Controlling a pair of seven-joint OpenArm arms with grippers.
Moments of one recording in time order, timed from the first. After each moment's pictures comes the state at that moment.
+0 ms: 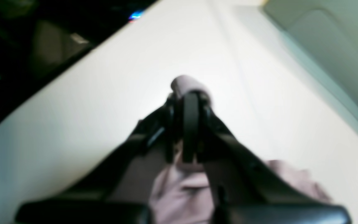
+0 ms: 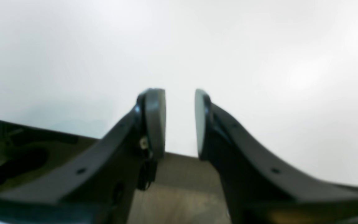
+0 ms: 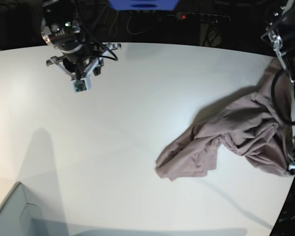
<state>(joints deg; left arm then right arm) -19.2 -23.5 -24.6 63.9 -36.2 -6.5 30.5 -28.4 5.6 -8.1 115.3 -0.2 0.0 -51.4</state>
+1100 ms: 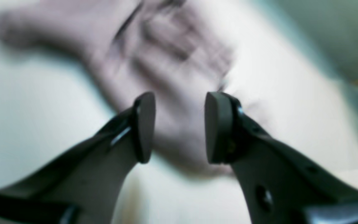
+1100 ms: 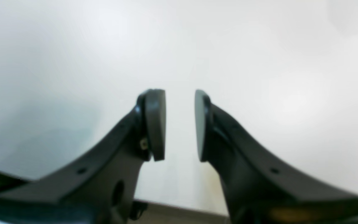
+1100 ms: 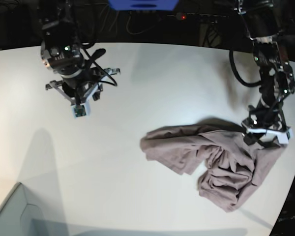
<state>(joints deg) 0.0 -8.2 -22.7 81.7 -36.4 -6.3 30.6 -17.7 6.1 -8.3 111.3 0.0 0.1 -52.0</state>
